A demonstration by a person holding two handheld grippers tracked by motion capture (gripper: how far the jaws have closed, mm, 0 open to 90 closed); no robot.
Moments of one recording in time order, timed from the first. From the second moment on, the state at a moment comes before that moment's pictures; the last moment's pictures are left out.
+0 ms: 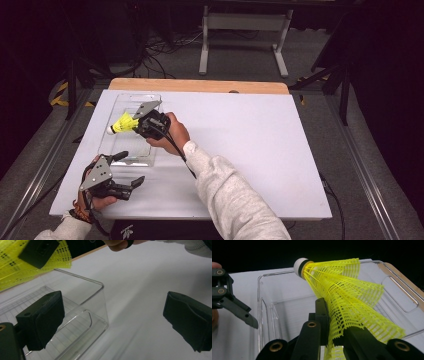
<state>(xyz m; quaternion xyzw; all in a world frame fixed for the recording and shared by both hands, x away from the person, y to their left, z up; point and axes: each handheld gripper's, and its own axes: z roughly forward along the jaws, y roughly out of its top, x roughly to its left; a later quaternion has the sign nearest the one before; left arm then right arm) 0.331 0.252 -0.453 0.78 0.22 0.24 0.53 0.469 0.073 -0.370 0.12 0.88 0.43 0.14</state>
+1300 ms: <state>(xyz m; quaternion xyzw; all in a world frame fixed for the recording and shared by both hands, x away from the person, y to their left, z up) 0.328 0.241 -0.459 0.80 0.20 0.21 0.53 0.474 0.093 -0.413 0.13 0.91 0.37 0.11</state>
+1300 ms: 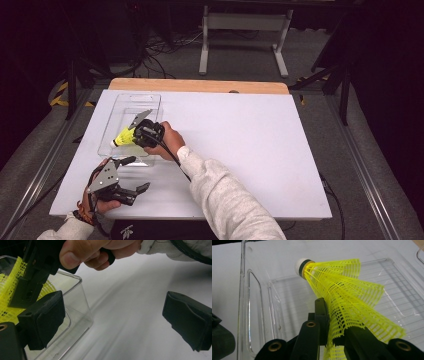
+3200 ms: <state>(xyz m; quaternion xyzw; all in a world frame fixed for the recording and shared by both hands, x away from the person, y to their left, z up) 0.331 0.241 -0.459 0.80 0.20 0.21 0.53 0.440 0.010 -0.381 0.14 0.87 0.44 0.17</state>
